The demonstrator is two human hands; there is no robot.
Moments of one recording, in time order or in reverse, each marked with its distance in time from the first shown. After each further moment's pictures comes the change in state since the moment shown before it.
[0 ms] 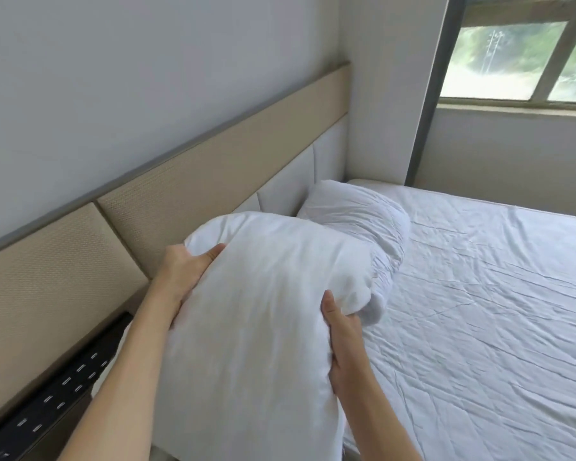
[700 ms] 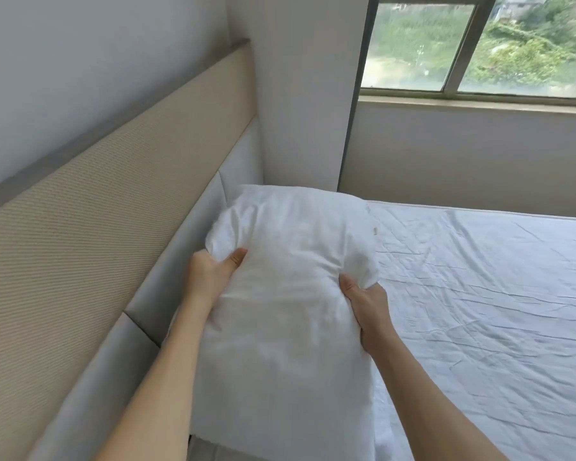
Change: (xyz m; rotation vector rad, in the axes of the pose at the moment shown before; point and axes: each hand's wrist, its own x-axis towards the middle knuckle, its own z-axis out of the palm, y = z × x) left_hand 0.432 0.070 0.348 -0.030 -0.324 0.117; right_hand 0.468 -0.122 -0.064 -0.478 0.509 -0.164
